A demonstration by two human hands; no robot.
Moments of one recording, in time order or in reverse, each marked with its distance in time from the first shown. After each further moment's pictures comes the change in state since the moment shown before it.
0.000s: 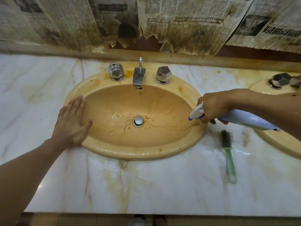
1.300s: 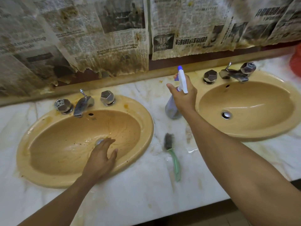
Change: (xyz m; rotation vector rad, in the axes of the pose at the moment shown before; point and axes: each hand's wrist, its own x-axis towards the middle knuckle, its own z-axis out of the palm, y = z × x) left_hand -0.039 0.263 0.024 -0.348 -0.182 0.156; right_hand 0.002 0.133 0.071 1.300 1.500 0.030
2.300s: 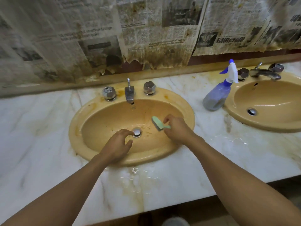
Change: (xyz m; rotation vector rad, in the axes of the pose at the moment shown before) left_hand -0.014 -0.107 -0.087 -0.034 -0.133 0.123; right_hand -0.187 -0.067 0.131 -0.599 -0.733 0.116
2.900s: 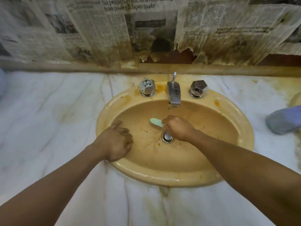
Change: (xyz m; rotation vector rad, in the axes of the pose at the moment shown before) left_hand 0.017 -0.129 -0.068 0.669 -0.314 0.138; right_hand 0.157 -0.062 0.118 -0.435 -0.253 -0.446
